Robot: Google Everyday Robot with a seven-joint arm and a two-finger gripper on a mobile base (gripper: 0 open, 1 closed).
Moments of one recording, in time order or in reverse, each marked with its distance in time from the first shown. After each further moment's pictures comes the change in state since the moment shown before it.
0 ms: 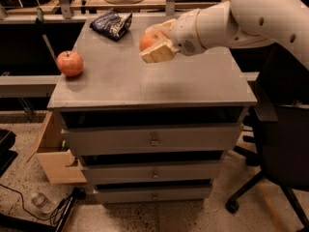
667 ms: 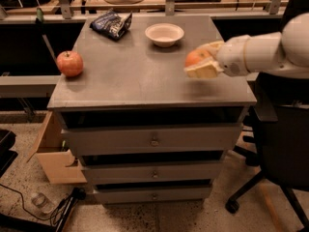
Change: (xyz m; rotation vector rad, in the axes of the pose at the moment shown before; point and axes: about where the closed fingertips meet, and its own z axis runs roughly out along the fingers) arm 0.116 -0.034 -0.072 0.134 0.048 0.121
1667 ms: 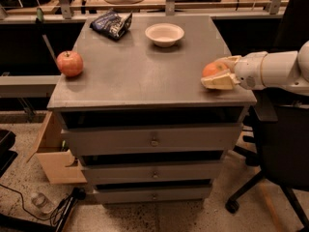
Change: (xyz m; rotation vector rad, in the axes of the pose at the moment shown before) arm 0.061 -0.020 -0.018 0.054 0.019 0.102
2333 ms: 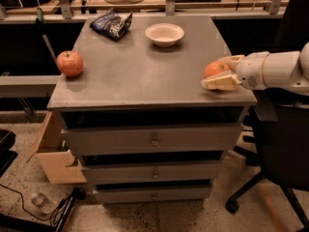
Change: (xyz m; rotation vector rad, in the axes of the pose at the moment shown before) arm 0.002 -0.003 -0.004 0.008 0.003 0.002
